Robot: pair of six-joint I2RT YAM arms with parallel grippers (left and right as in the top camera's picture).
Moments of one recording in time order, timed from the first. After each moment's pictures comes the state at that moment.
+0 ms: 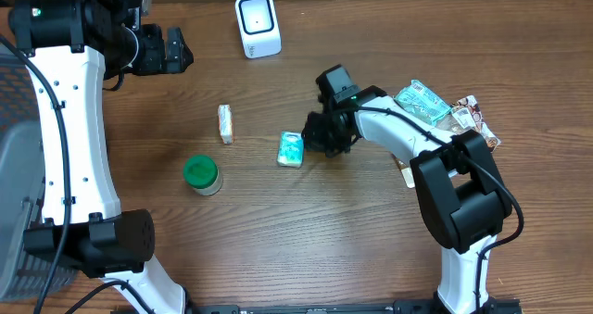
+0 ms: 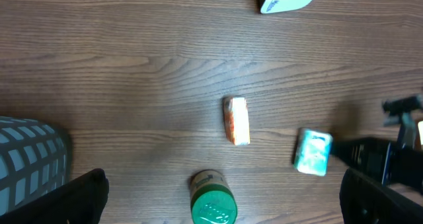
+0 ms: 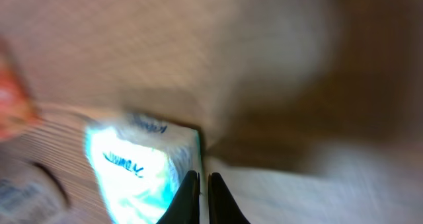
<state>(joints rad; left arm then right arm) 0.09 1.91 2.27 -1.52 0.15 -0.01 0.47 2.09 1.41 -0.60 -0.38 0.66</state>
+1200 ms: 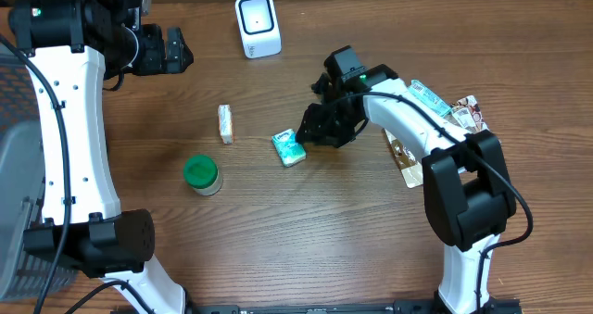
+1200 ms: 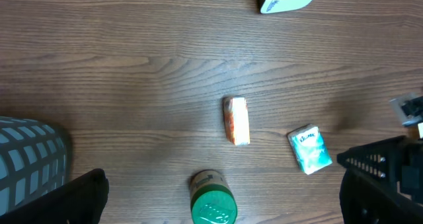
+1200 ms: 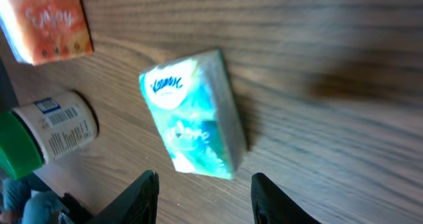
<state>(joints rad) 0.09 1.91 2.27 -1.52 0.15 -0.01 0.44 2.09 1.56 -0.85 -0.52 0.39</state>
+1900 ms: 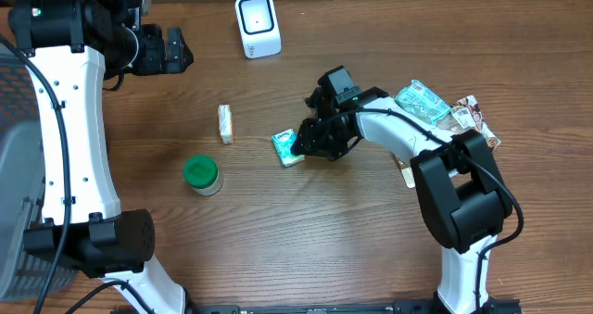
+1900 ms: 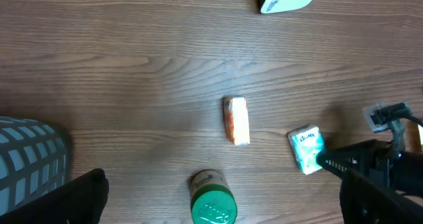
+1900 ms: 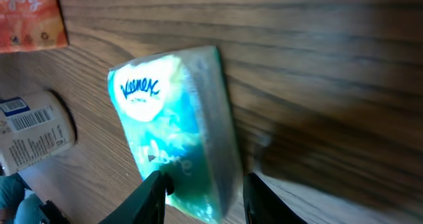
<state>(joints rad) 0.09 1.91 2.27 -1.52 0.15 -0.01 0.47 2.09 1.40 -0.62 -0.53 0.41</state>
